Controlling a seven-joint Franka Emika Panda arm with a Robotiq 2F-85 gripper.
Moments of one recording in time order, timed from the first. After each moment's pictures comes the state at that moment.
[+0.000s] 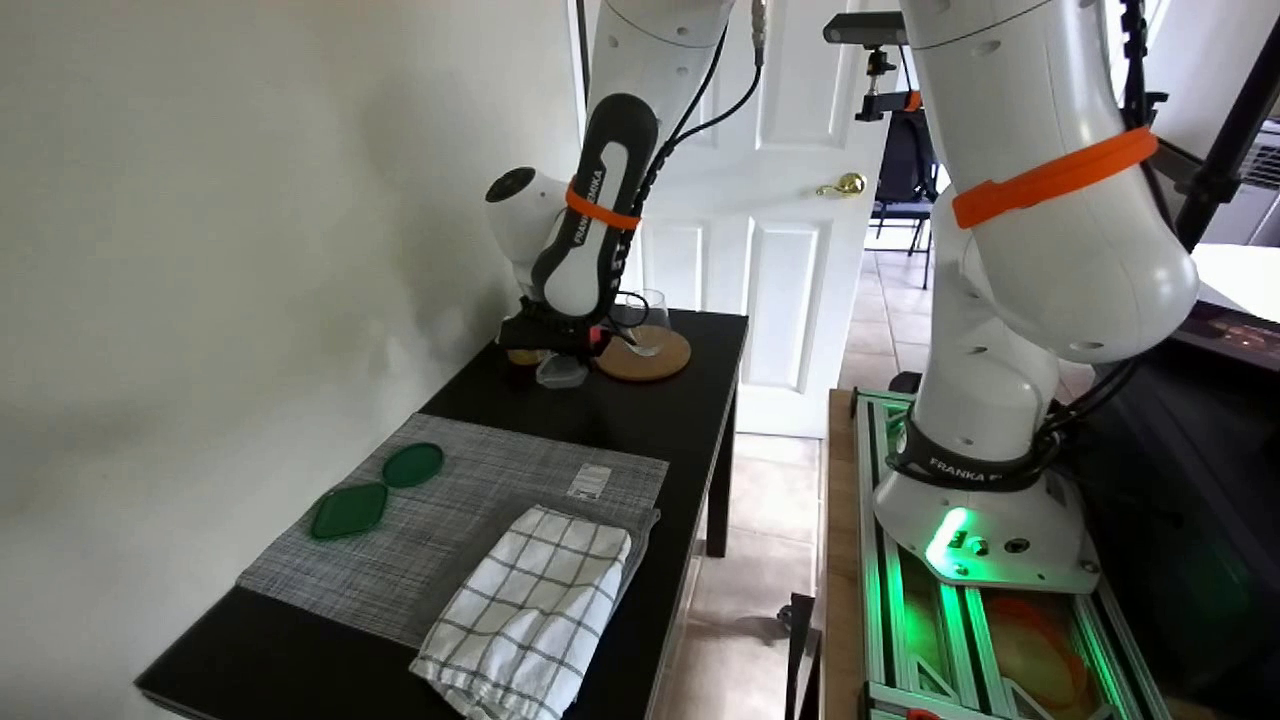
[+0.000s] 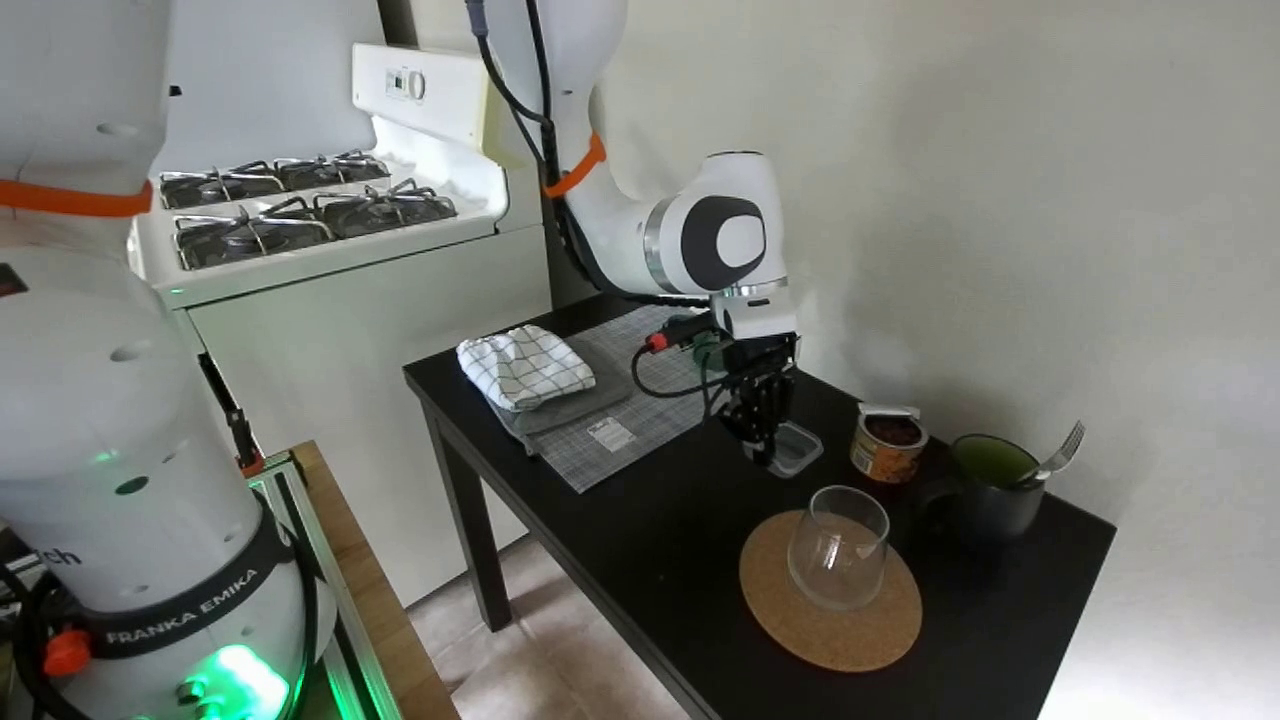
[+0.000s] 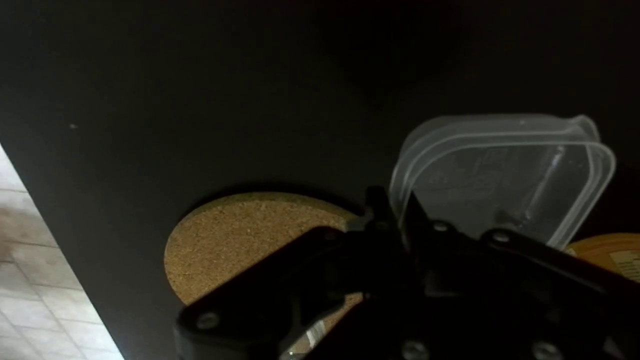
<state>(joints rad) 0.22 0.42 -0.43 -2.24 -0.34 2.62 1.58</state>
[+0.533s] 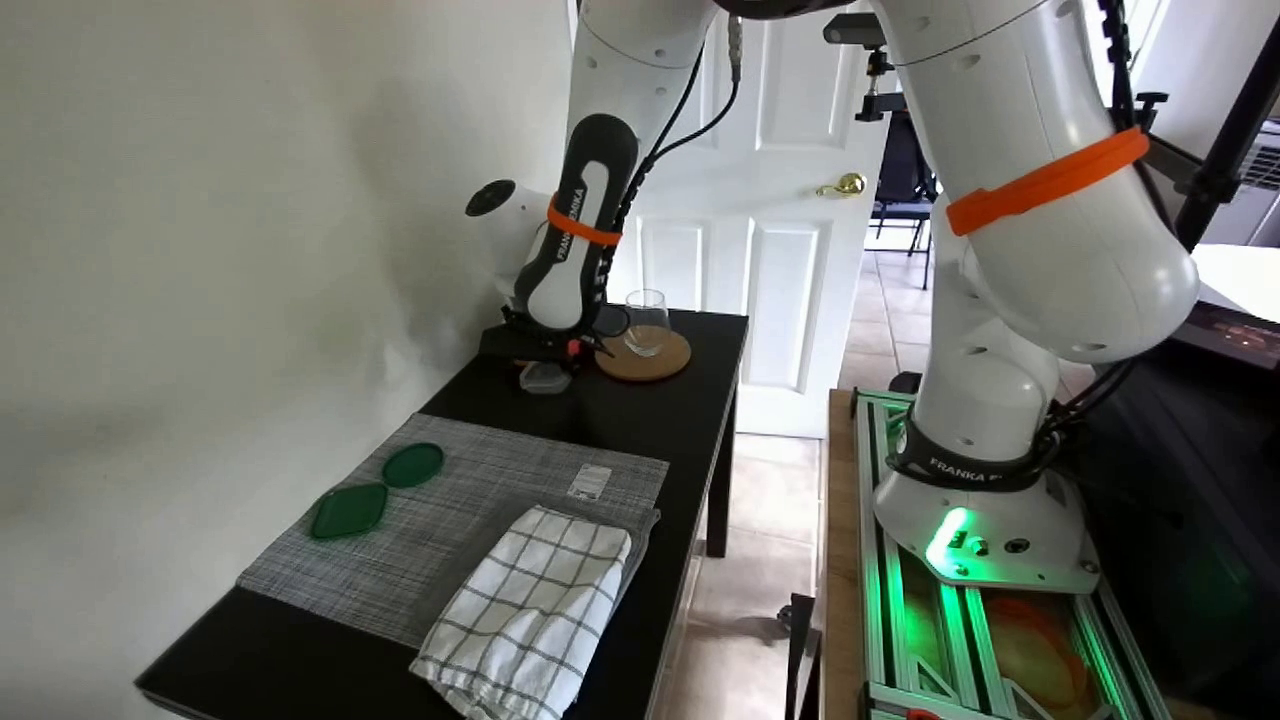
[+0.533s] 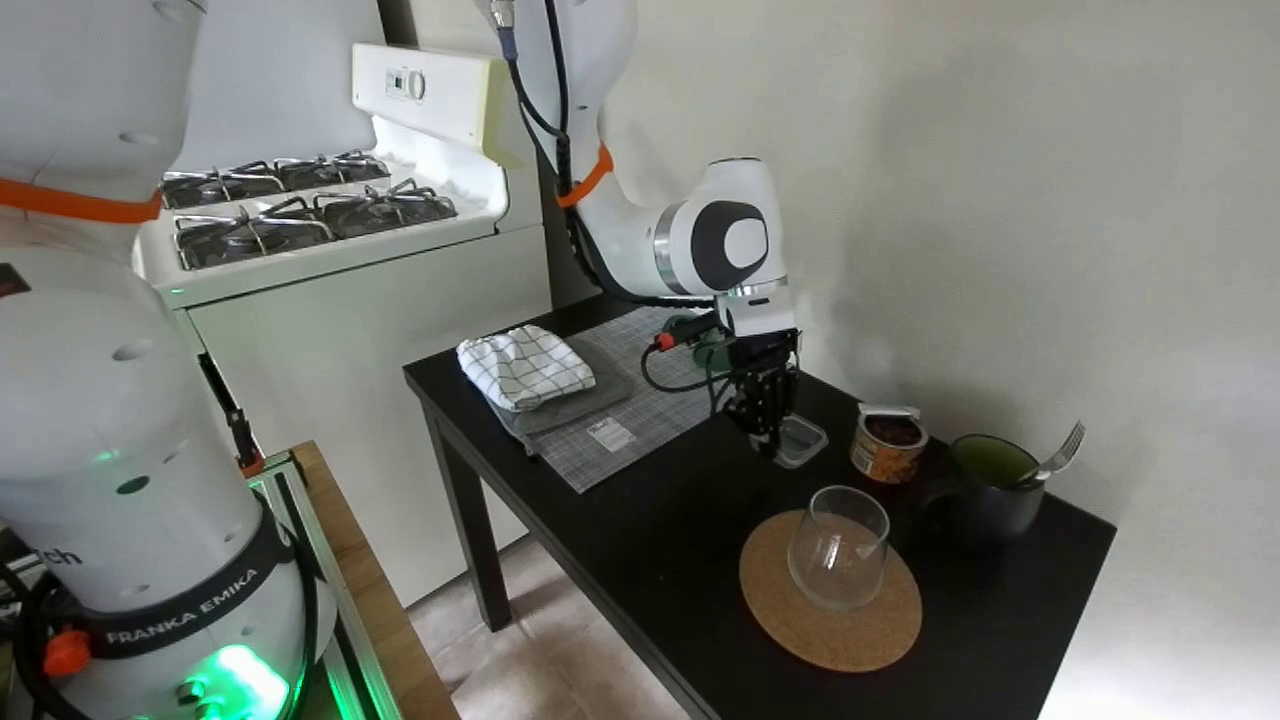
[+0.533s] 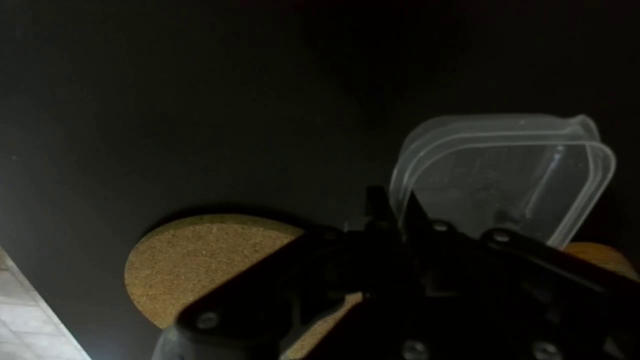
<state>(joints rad) 0.22 0.49 -0.40 -2.16 -0.34 2.62 1.65</state>
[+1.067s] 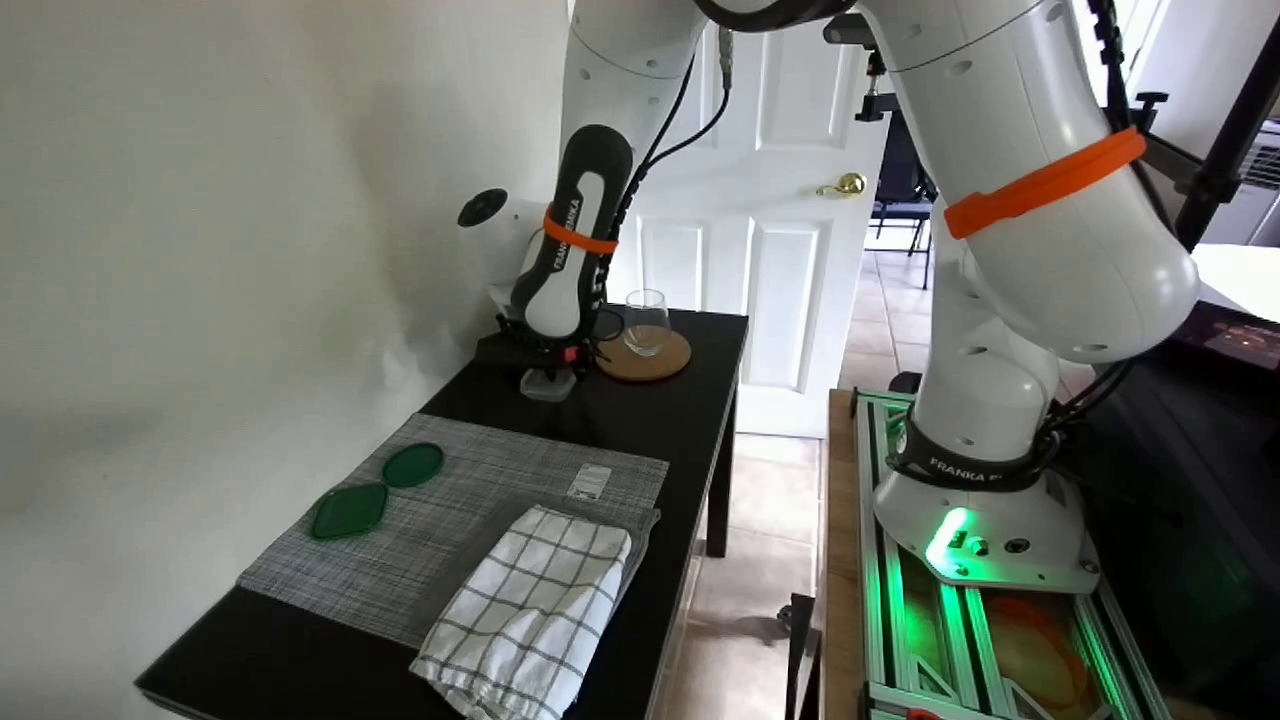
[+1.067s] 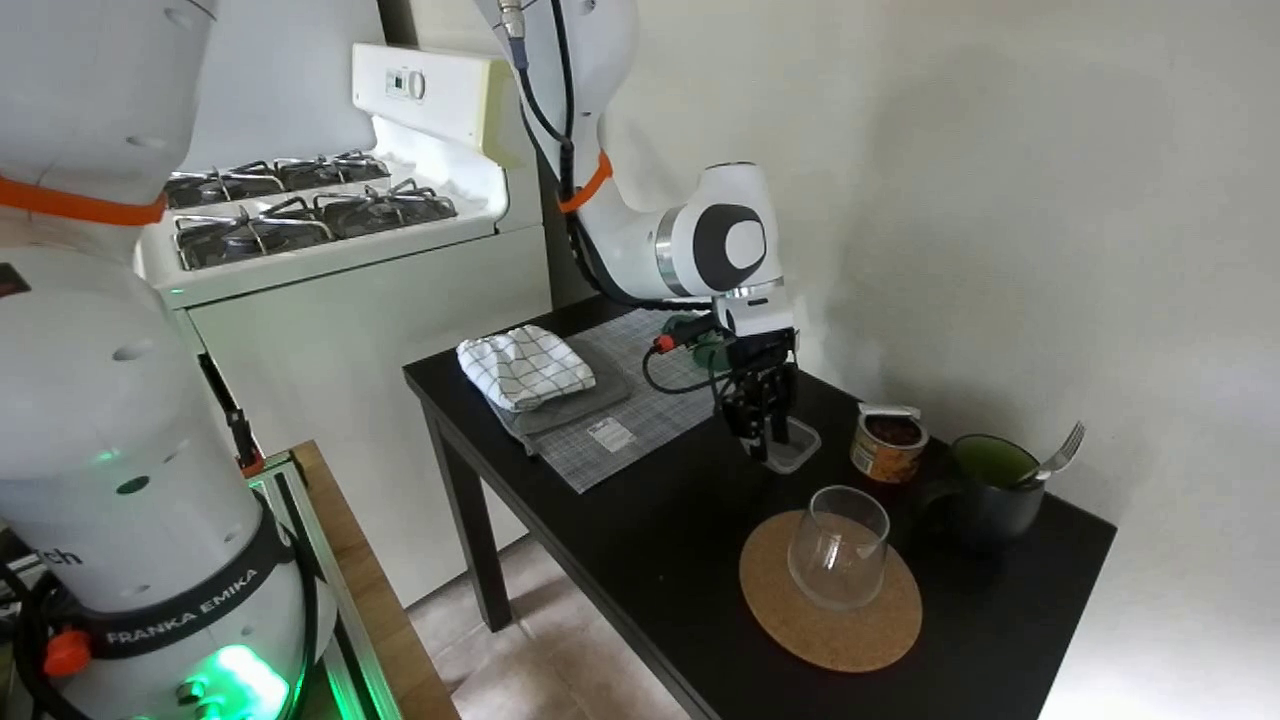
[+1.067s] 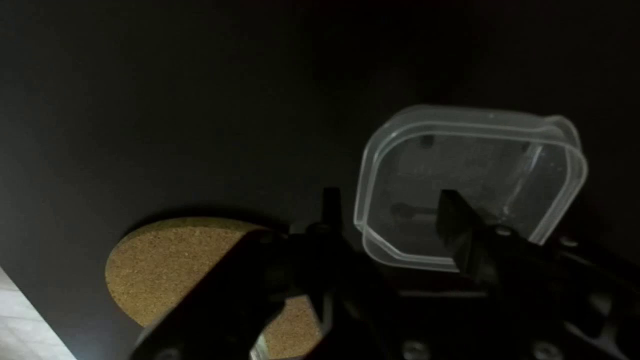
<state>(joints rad) 0.22 0.52 -0.39 -2.14 -0.37 2.63 1.65</state>
